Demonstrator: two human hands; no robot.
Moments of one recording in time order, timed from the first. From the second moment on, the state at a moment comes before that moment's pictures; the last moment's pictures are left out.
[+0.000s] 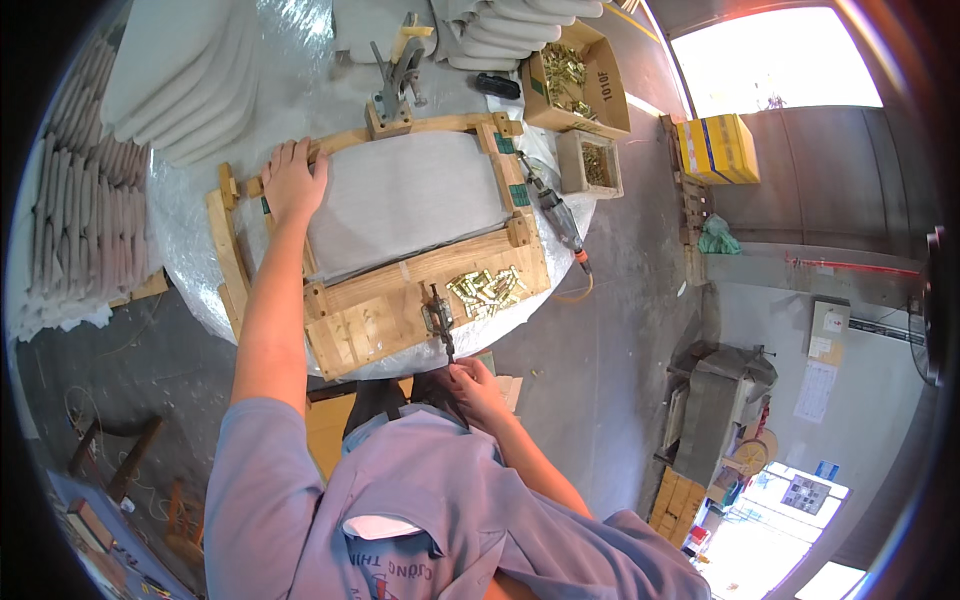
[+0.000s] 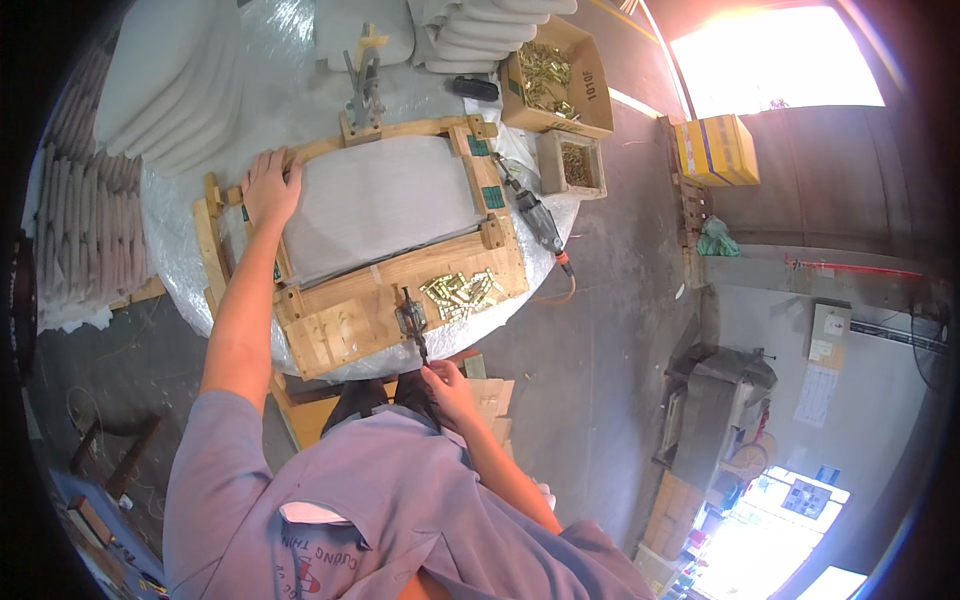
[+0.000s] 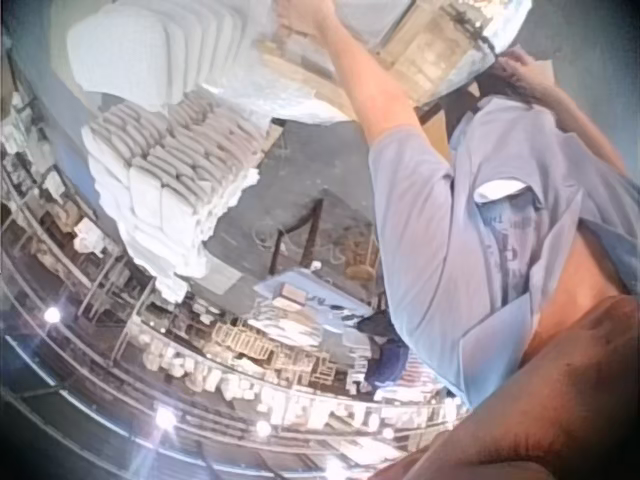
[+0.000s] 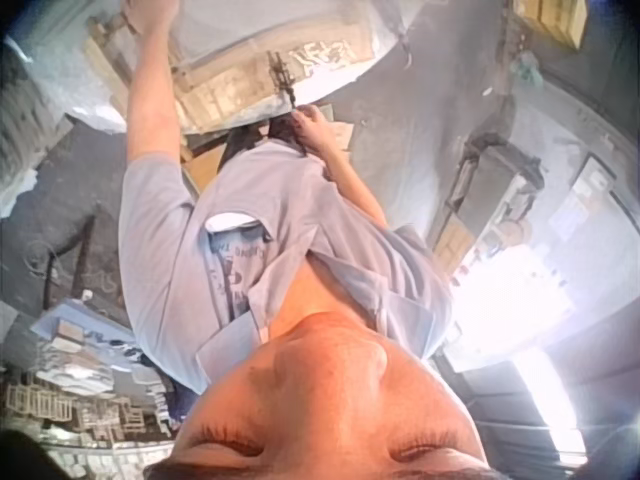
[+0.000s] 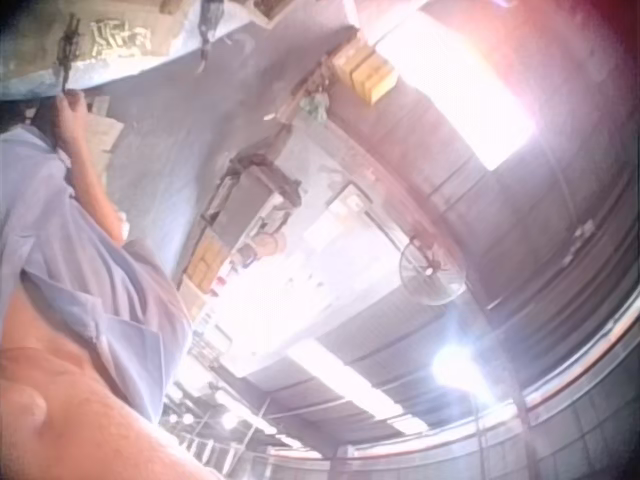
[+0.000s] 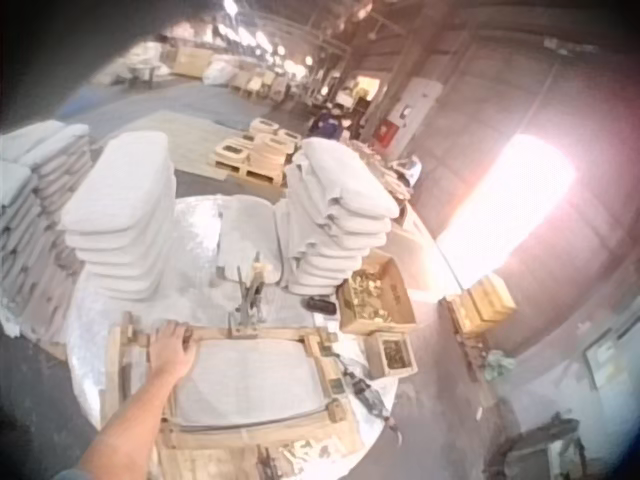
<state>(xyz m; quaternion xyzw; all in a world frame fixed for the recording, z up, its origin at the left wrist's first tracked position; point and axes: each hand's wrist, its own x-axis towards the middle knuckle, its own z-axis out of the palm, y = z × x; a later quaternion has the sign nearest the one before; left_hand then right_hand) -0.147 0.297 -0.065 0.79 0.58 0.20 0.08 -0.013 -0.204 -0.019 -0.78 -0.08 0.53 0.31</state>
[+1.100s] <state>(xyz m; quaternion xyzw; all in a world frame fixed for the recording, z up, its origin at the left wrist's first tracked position) -0.140 0.293 -0.060 0.79 0.58 0.20 0.08 -0.013 -0.108 0.035 -0.90 -0.35 0.24 0.10</state>
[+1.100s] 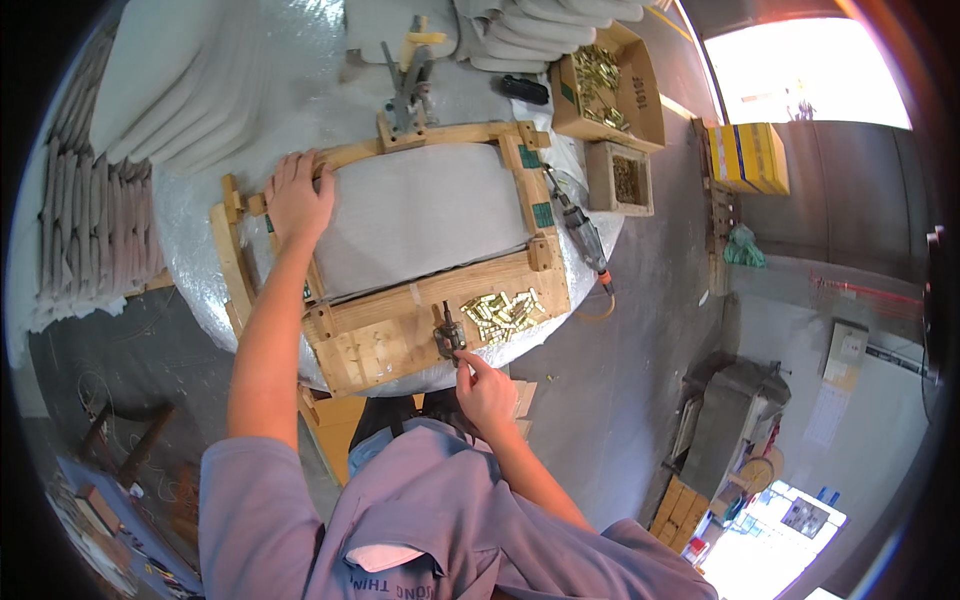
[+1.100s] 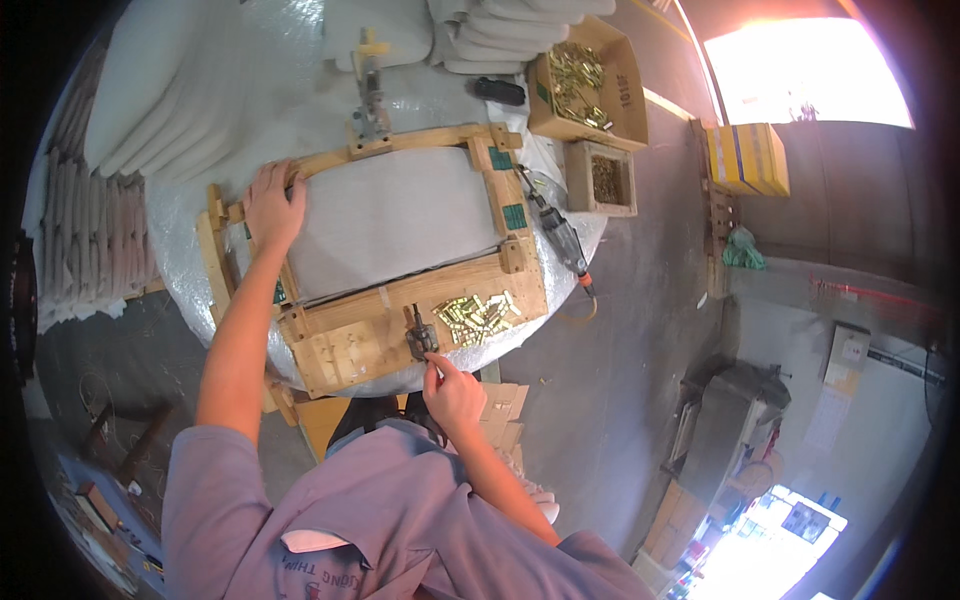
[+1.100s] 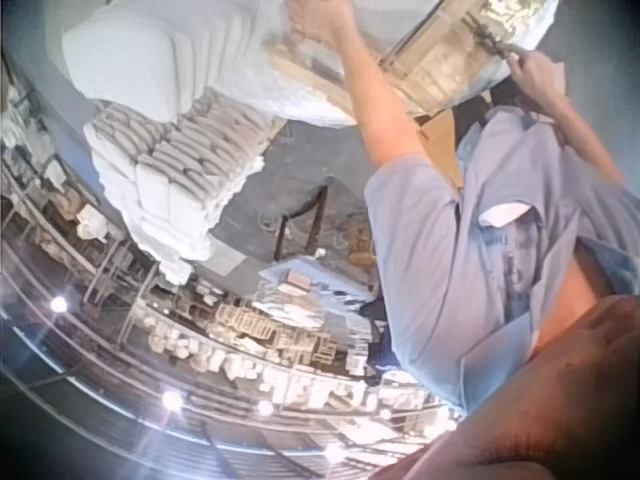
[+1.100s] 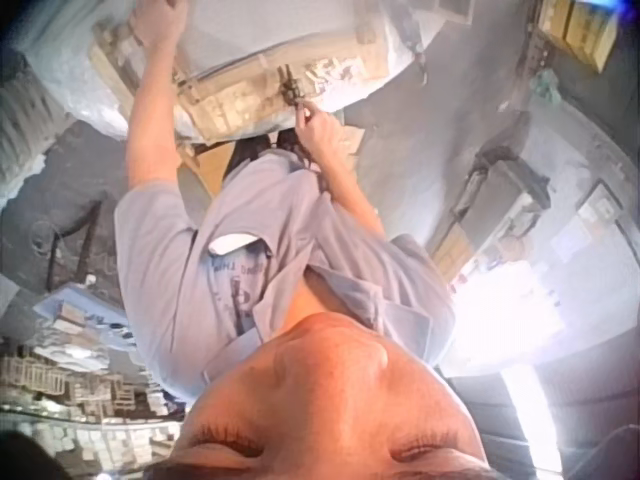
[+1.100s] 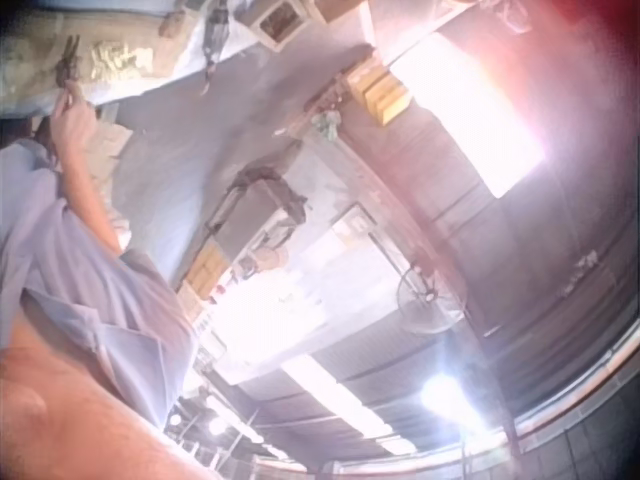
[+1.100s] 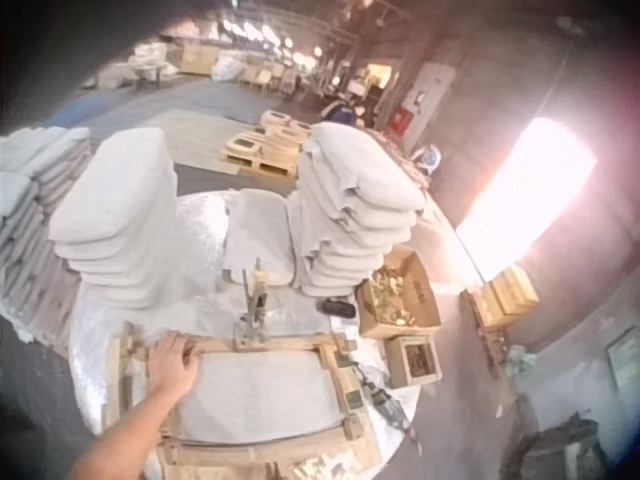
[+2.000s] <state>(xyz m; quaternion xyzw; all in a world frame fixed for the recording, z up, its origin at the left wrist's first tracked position) -0.174 0.071 -0.031 0.94 0.28 0.19 0.07 0.001 -0.137 0.029 -0.85 -0.38 0.37 0.07</state>
